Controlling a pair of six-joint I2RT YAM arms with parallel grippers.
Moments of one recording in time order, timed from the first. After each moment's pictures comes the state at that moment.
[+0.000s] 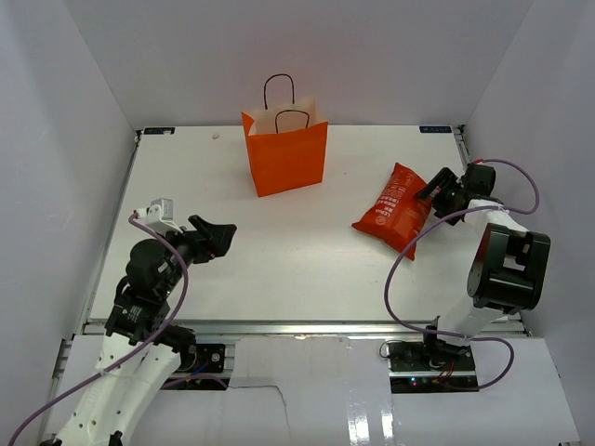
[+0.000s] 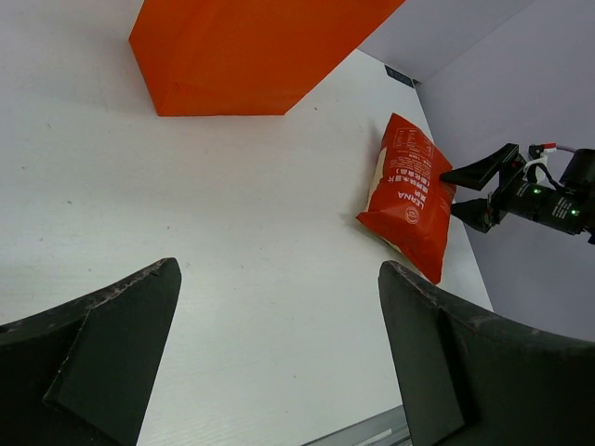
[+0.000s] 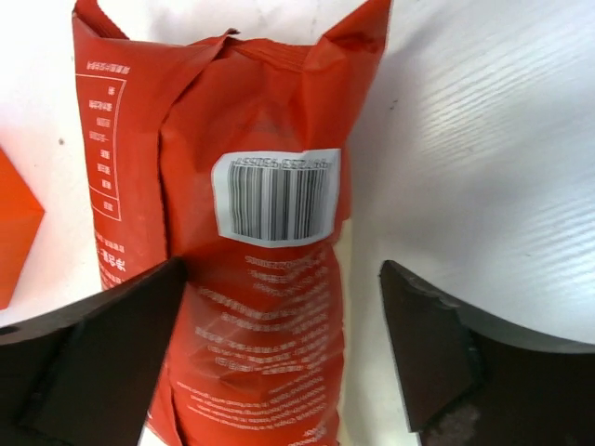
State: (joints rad) left arm -0.33 0.45 0.64 -0.34 0.04 -0.62; right arm -0.23 1.64 1.01 -0.18 -0.25 0.50
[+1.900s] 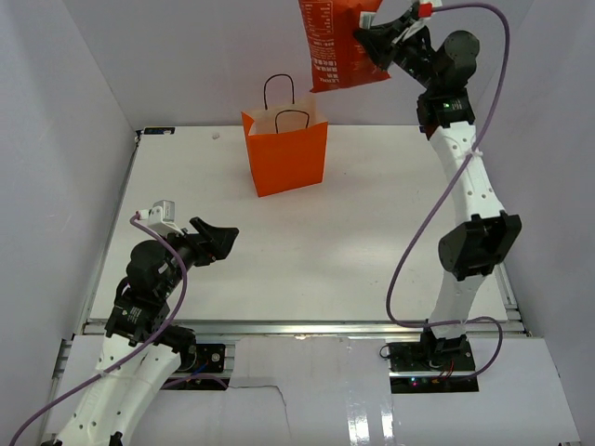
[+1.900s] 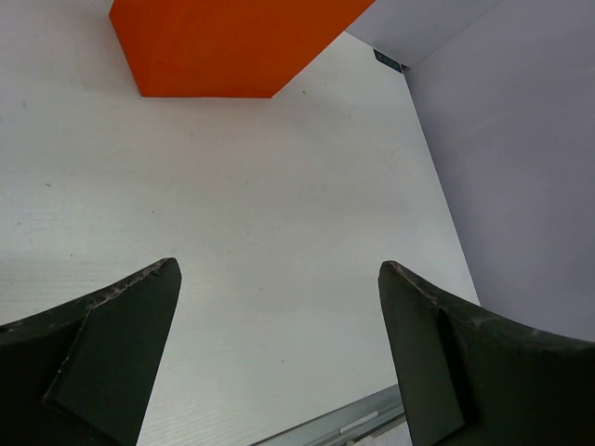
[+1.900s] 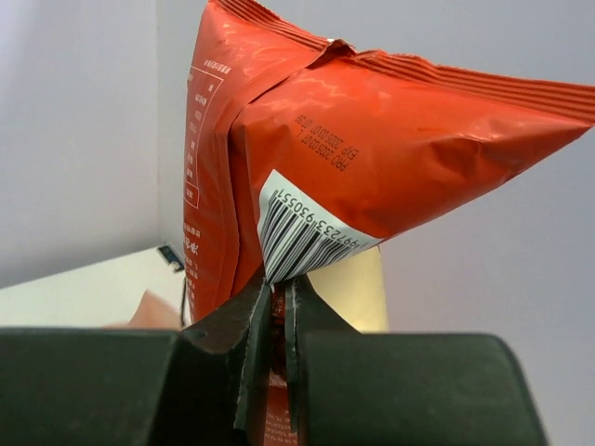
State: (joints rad) left arm -0.33 0.43 0.63 -0.37 0.08 -0.66; right arm 0.19 1.88 2.11 0.22 -0.71 0.10
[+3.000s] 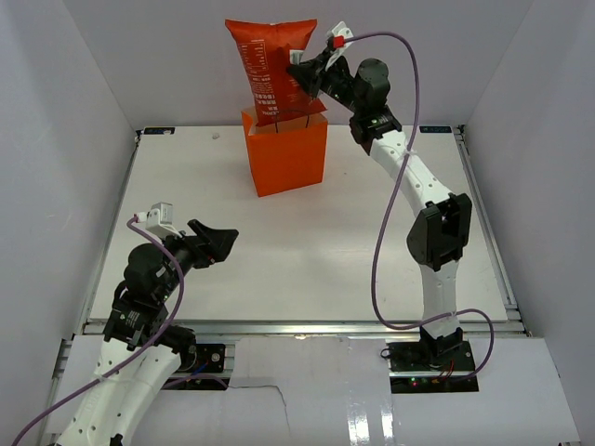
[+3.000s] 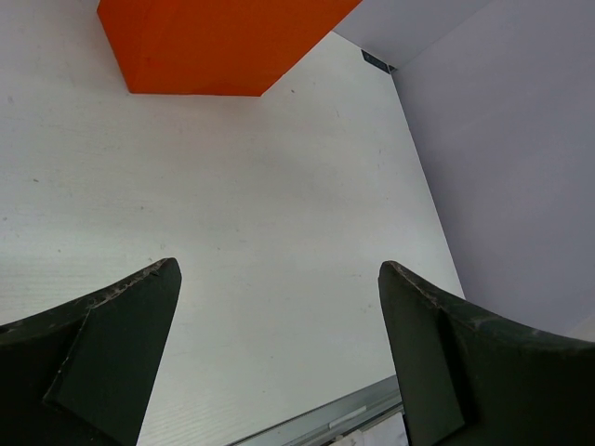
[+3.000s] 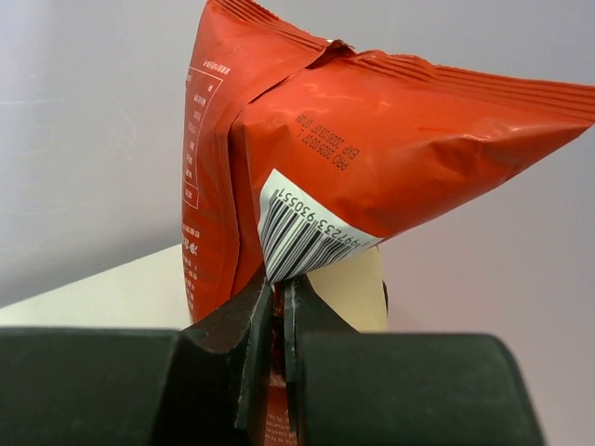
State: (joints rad) left arm -0.33 0.40 0.63 -0.38 0.10 -0.68; right arm 0.45 2.10 2.14 0.29 -0.53 0.10
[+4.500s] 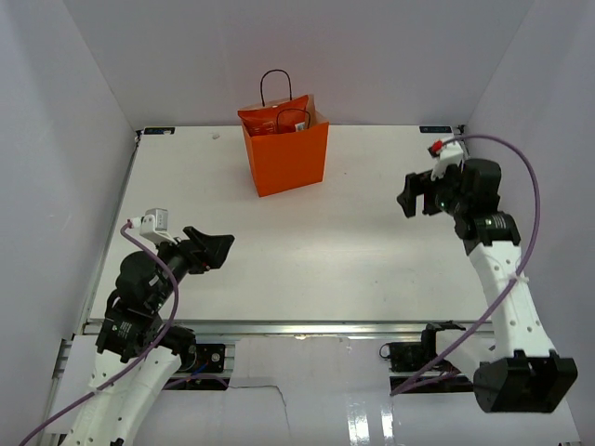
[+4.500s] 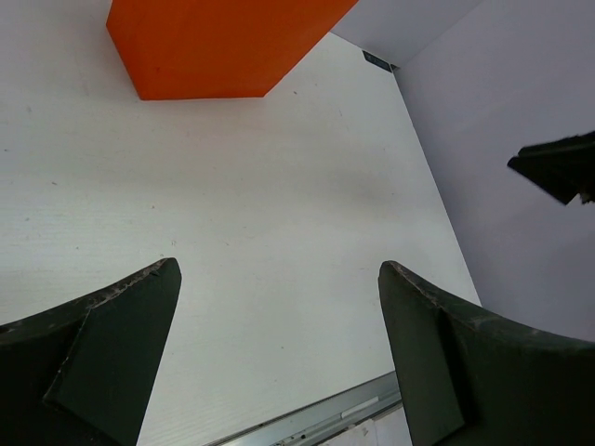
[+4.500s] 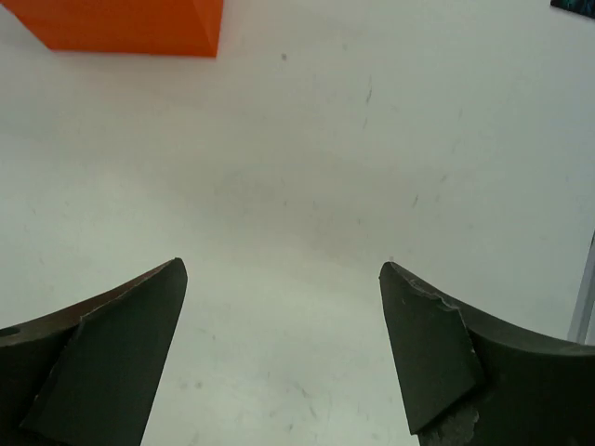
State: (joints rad) left arm -0.33 0.34 0.66 -0.46 0.10 -0.63; right arm 0.04 1.08 1.11 -0.48 -0.36 -0.15
